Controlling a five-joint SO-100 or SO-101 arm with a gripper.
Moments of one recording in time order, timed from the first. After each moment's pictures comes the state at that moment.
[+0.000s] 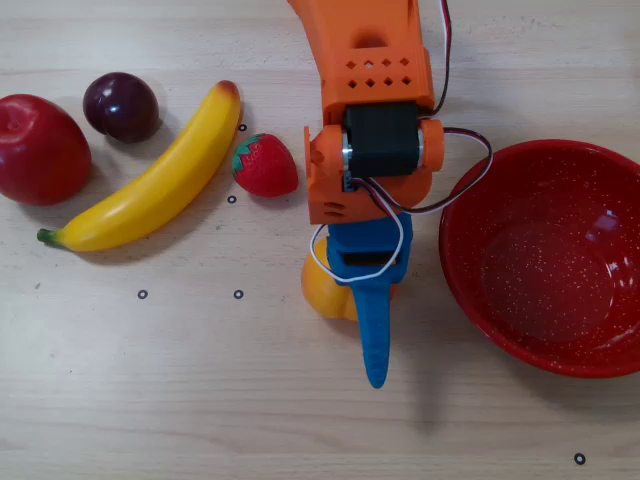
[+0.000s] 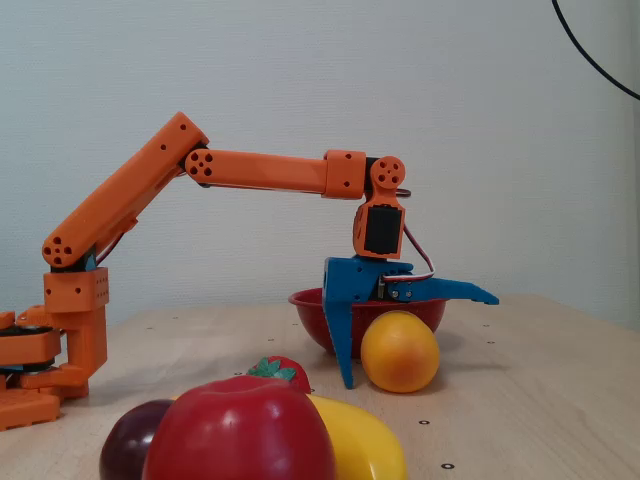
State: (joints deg) arm 2.1 39.2 43.2 91.7 7.6
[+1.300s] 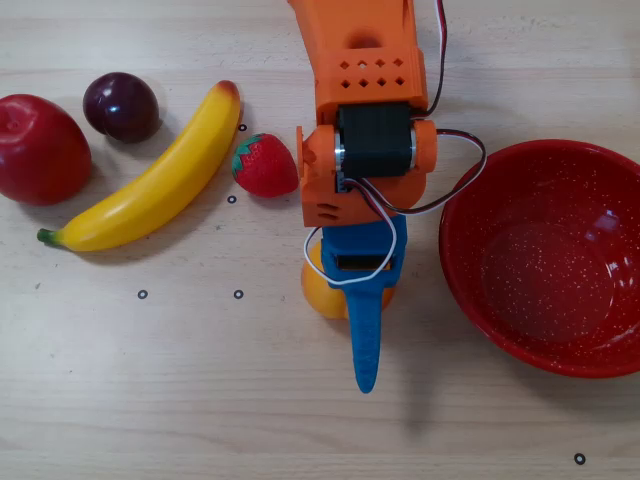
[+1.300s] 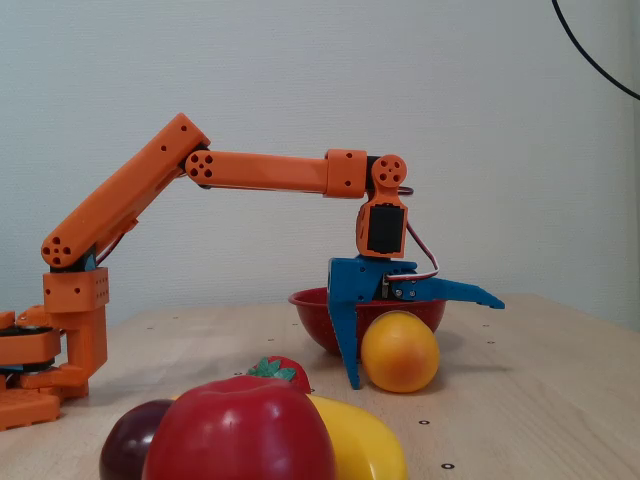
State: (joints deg) arm 1.3 38.8 42.1 91.0 6.2
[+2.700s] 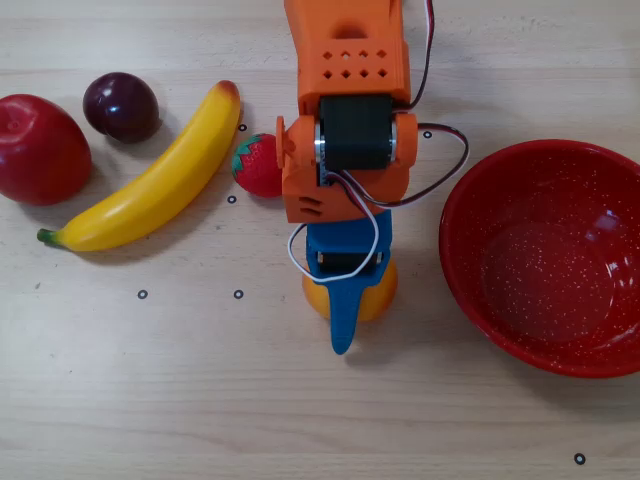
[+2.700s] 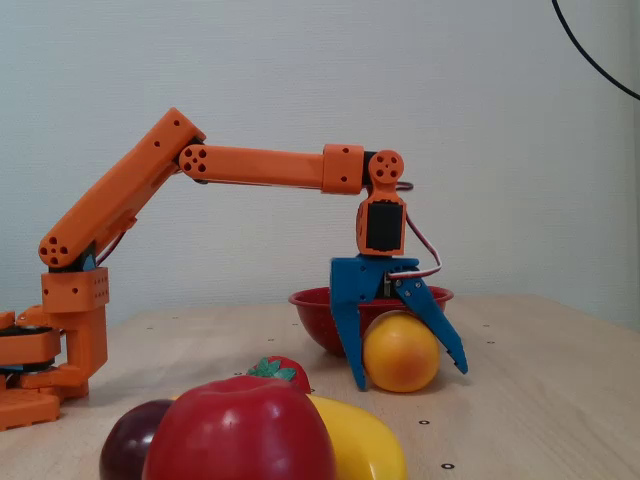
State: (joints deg) arm -0.7 40.1 45.4 88.4 6.6
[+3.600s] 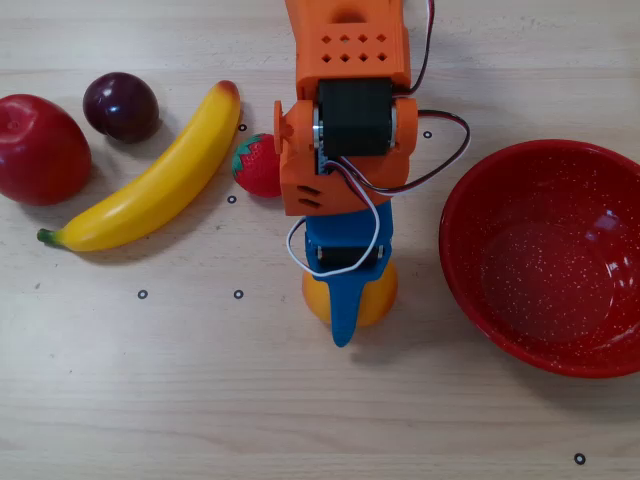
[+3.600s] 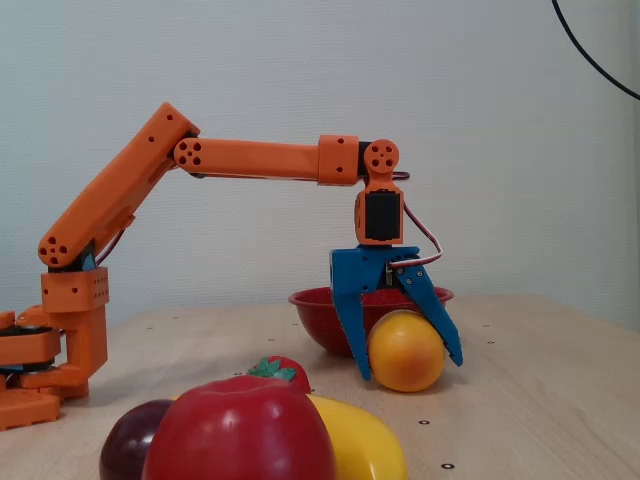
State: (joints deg) arm -0.8 41.9 46.5 86.8 8.5
